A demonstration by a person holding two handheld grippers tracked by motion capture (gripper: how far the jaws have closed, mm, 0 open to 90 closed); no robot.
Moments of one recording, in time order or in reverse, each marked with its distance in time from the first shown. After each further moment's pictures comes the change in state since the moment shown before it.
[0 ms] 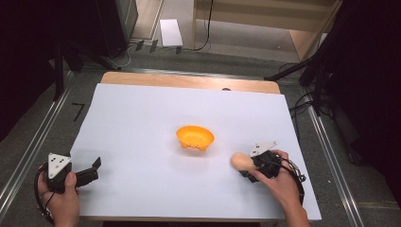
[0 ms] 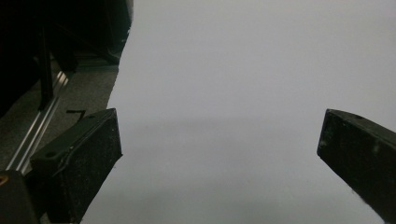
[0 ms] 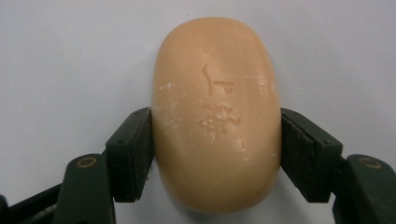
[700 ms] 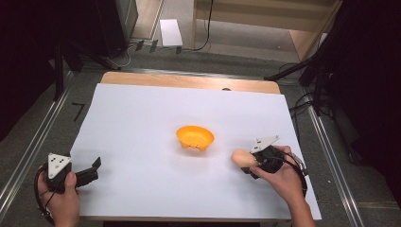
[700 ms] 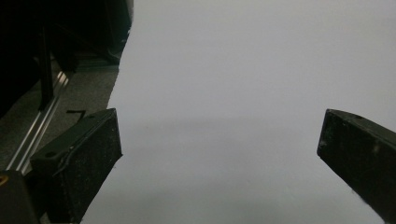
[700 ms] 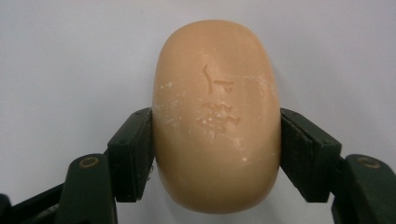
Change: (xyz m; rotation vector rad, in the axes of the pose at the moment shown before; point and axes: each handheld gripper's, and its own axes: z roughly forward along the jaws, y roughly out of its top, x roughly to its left) left arm 0.000 0.000 0.000 -0.004 0.000 -0.003; right arm -0.006 0.017 -0.019 0.003 0.040 -0.045
